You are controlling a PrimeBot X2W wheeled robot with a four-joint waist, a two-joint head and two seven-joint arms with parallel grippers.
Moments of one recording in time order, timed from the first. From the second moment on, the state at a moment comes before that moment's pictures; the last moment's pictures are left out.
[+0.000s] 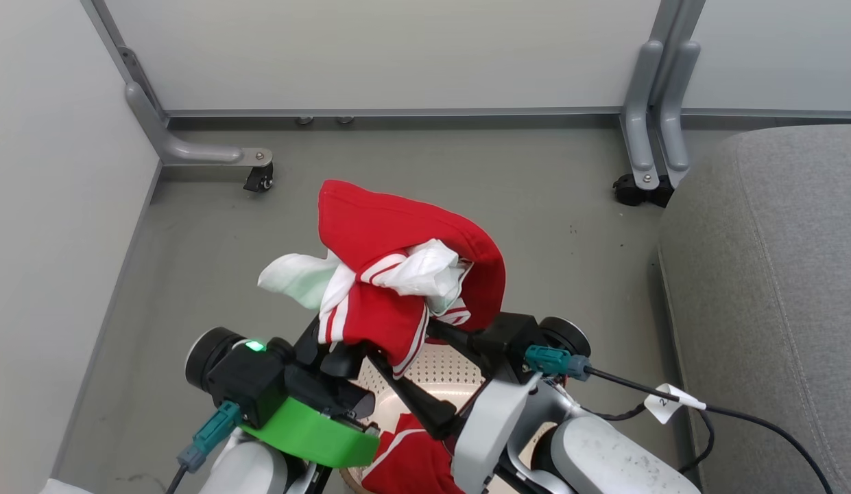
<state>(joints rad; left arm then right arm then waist) -0.17 0.16 -0.46 -0.01 -0.35 -0.13 -0.26 -0.33 -0.12 0.73 0.09 0.40 0.13 0.09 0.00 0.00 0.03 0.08</state>
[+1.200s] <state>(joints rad) -0.17 0.18 -0.47 0.00 -0.35 -0.08 -0.26 -0.40 -0.05 0.67 0.25 0.41 0.13 -0.08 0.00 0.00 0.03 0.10</state>
